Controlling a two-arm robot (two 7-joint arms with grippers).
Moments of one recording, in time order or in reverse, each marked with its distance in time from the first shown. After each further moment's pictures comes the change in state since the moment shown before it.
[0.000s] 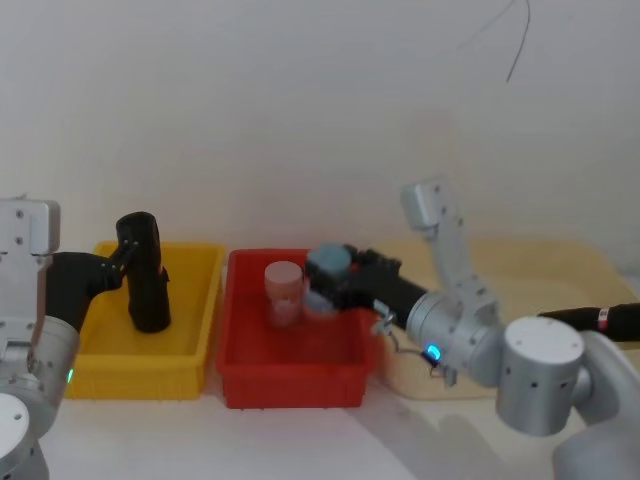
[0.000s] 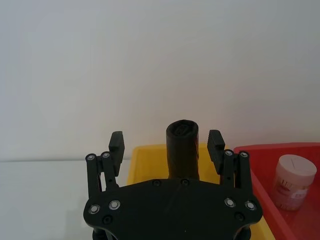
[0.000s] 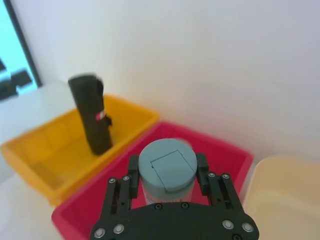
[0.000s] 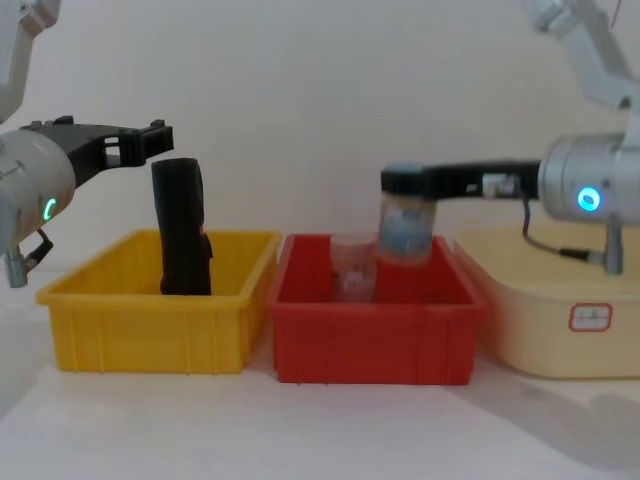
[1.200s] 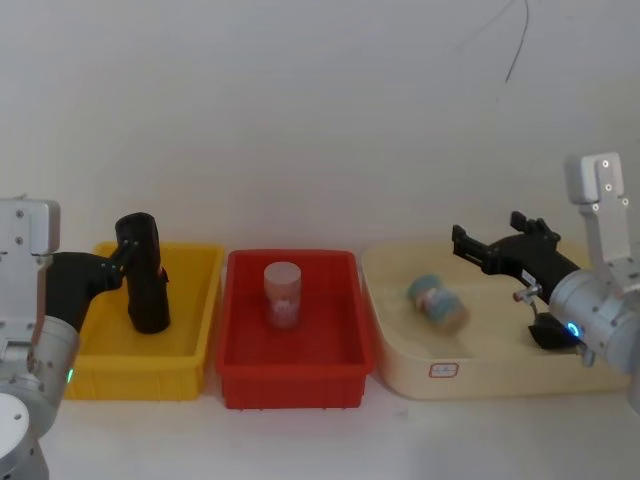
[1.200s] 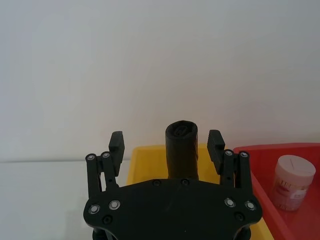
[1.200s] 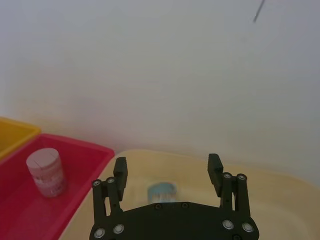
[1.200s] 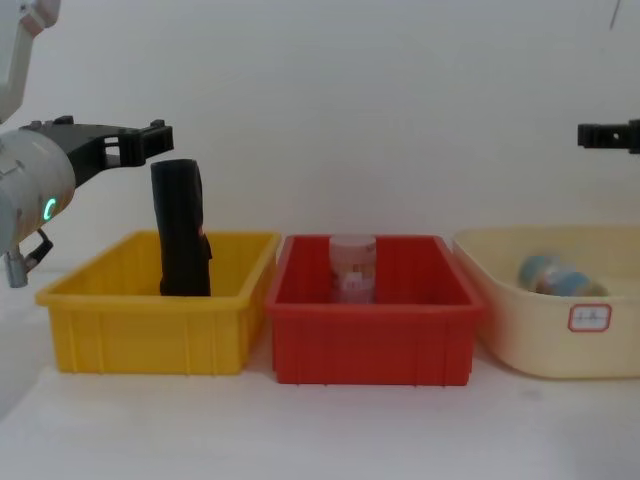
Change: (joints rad) left arm 0.000 0.000 0.000 0.000 0.000 0.000 0.000; right arm -0.066 0.143 0.200 -0.086 -0.009 0.006 -0.106
